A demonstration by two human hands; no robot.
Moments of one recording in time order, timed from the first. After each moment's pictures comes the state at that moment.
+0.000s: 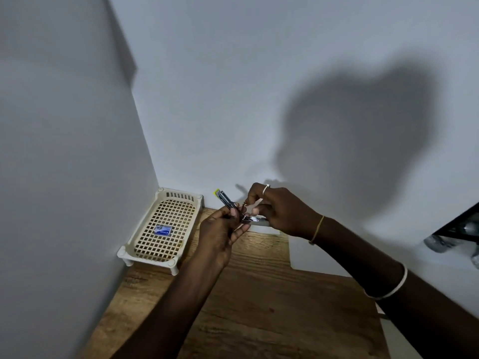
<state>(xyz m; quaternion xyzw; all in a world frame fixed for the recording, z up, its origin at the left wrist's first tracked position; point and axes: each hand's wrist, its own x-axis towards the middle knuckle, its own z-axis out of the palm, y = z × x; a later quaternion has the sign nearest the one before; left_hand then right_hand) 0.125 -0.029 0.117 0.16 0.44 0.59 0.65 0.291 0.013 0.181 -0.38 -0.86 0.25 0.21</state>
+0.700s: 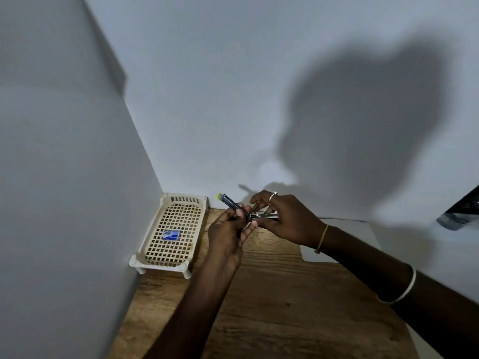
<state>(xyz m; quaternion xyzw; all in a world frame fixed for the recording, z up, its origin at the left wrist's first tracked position) 0.128 -0.029 0.107 0.17 0.43 0.60 0.66 0.294 0.000 0.144 -0.43 -0.83 0.23 0.26</state>
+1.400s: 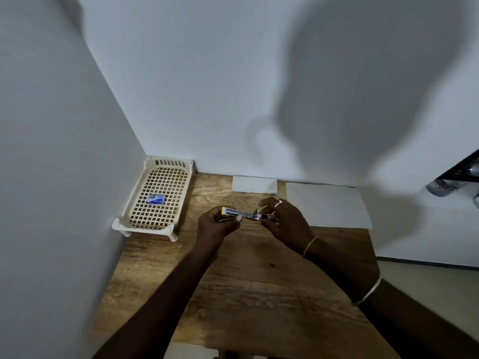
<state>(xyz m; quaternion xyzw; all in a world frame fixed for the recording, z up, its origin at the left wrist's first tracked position) 0.118 -0.056 -0.008 0.35 0.54 0.49 0.58 0.332 -0.039 0.014 -0.54 -0.77 0.22 0.25</state>
